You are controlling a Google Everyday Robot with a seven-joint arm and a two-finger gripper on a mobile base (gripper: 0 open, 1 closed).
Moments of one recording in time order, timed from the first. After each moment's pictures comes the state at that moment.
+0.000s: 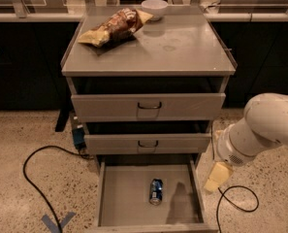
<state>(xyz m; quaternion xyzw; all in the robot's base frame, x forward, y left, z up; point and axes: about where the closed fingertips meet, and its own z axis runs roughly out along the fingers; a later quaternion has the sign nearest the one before) 0.457 -0.206 0.688 -0.55 0.82 0.04 0.15</state>
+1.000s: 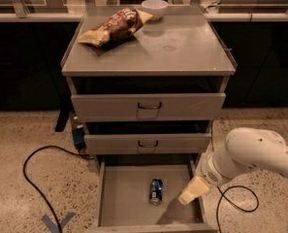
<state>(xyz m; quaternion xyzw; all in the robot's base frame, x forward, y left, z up) 0.448 -0.182 0.586 -0.41 0.90 0.11 0.14</state>
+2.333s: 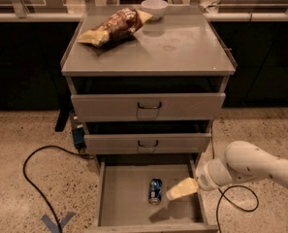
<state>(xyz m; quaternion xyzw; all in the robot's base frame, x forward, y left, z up) 0.462 -0.156 0.515 -0.28 0.92 0.24 0.15</state>
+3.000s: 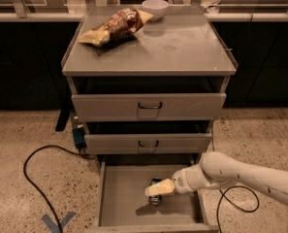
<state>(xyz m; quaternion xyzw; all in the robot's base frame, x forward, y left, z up) 0.488 -0.081 0.430 -0.19 0.91 0.36 0.13</state>
